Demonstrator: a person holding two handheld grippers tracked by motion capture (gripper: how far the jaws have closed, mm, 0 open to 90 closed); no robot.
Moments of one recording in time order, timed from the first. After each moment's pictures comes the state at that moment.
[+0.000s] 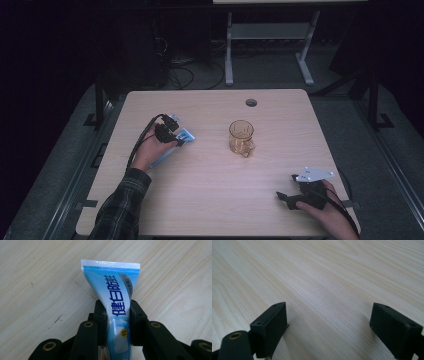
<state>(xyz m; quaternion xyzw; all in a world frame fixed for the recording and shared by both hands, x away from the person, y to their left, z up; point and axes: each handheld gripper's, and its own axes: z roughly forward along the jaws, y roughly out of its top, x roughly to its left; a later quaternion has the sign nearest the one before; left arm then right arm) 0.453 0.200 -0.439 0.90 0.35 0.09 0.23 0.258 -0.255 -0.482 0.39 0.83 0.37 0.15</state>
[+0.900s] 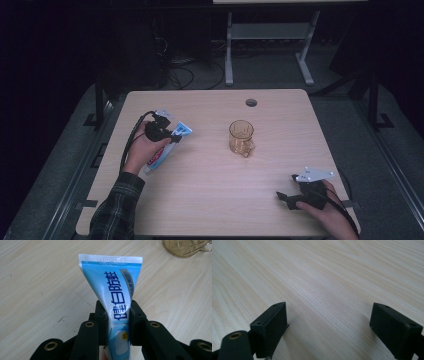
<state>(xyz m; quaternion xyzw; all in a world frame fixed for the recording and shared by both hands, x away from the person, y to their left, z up) 0.434 0.219 -0.407 0.88 0.34 0.09 0.31 0.258 -0.255 -0.482 0.39 0.83 0.37 0.15</state>
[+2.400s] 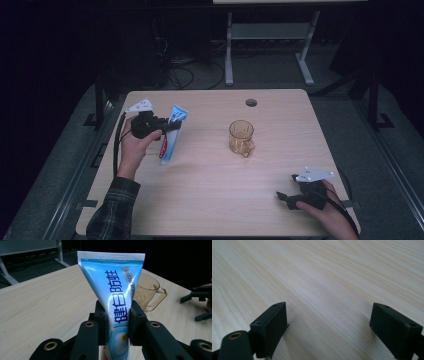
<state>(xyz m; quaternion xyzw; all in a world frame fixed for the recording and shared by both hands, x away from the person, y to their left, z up) 0.407 0.238 -0.362 0.79 0.30 0.09 0.53 0.259 -0.255 -0.482 0.39 0.83 0.36 0.15</state>
